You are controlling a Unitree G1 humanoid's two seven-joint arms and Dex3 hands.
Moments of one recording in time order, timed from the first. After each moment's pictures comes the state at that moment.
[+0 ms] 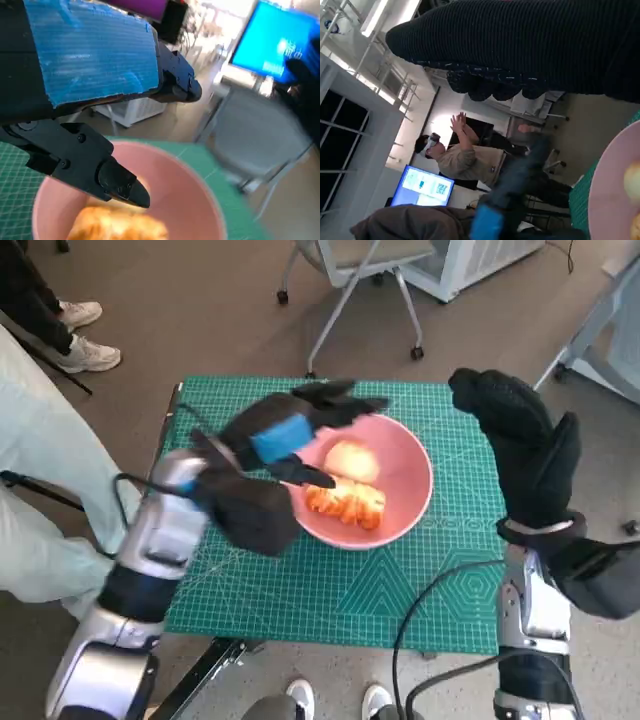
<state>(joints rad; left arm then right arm) -0.75 0.41 -0.16 0.20 0.24 -0.14 -0.46 -0.49 -0.15 -0.15 0.23 0.31 -0.46 0.42</state>
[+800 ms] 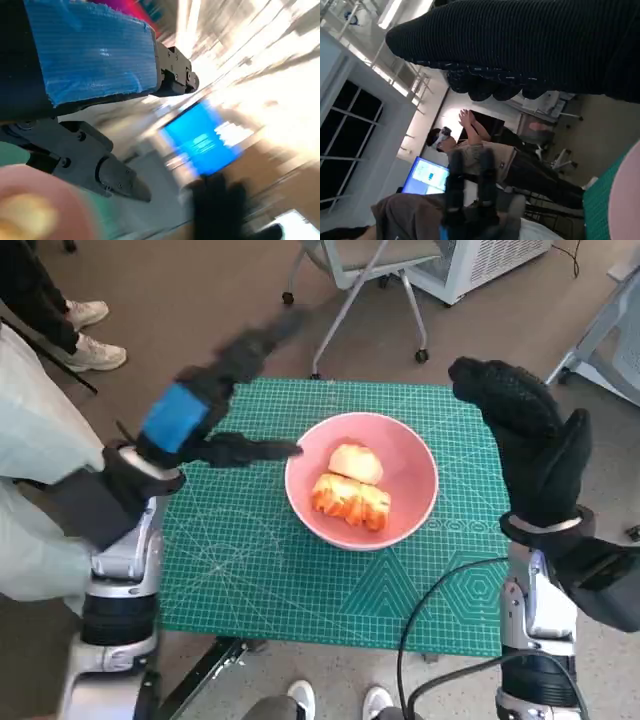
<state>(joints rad) -0.63 0.24 0.13 0.13 -0.25 -0.30 -0.44 -0.51 -0.16 -0.15 0.11 0.31 -0.41 0.40</state>
